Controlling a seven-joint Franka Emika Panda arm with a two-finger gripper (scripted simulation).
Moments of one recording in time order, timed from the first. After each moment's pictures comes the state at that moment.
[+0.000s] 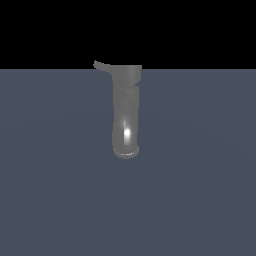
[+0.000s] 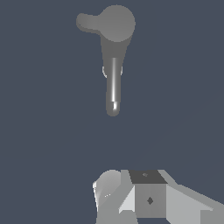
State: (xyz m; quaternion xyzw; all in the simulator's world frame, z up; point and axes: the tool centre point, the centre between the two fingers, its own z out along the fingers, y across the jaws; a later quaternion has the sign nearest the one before) arm -0.255 -0.005 0.479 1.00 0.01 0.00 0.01
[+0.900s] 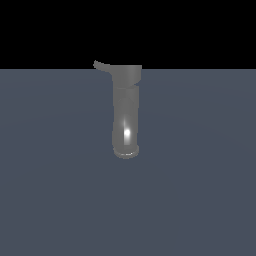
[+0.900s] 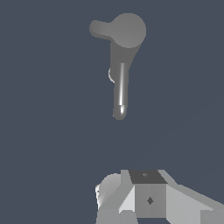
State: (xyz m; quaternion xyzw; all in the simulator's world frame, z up) arm -0.250 0.016 0.481 1.00 0.02 0.01 0.01
